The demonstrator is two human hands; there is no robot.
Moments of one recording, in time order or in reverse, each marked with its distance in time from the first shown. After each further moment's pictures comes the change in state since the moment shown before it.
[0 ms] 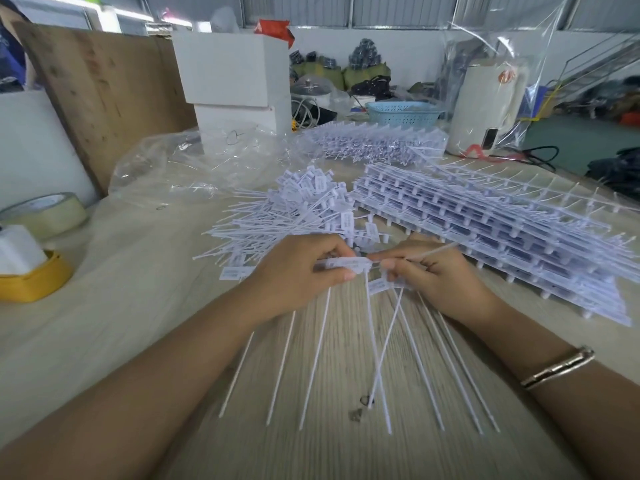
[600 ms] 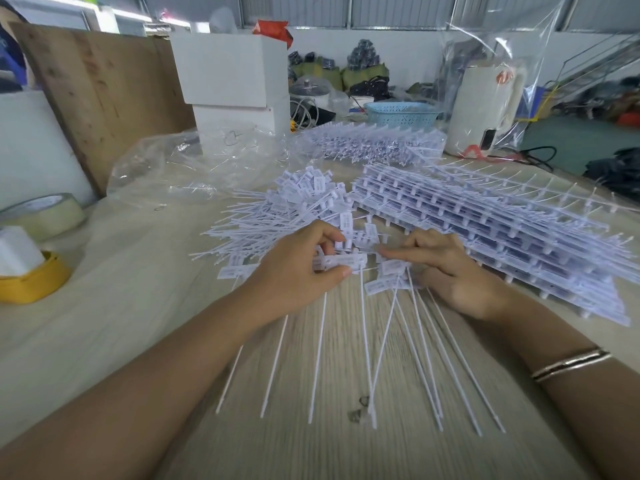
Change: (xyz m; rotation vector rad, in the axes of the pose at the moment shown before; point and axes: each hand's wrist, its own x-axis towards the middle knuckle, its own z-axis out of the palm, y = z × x) left_hand -0.003 -0.004 0.005 -0.019 0.097 -0.036; right_hand -0.002 0.022 -0.029 -0.392 -0.220 -0.004
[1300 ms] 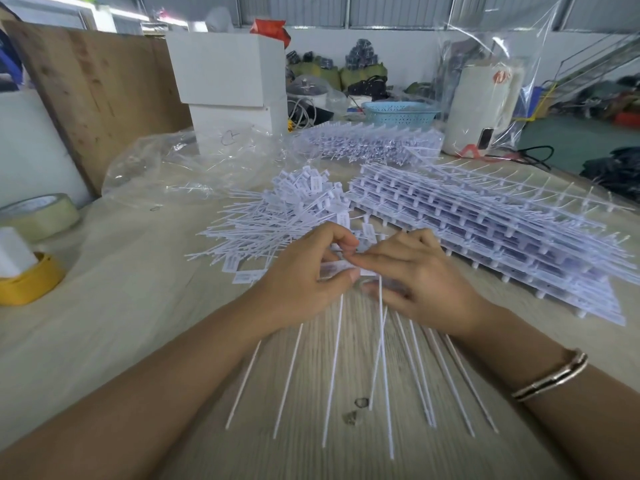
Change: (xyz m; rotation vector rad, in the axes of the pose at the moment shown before) left_hand -0.004 0.017 0.008 -0.121 -0.029 0.083; right_hand 0.007 -0.037 0.016 -0.399 0.208 -0.346
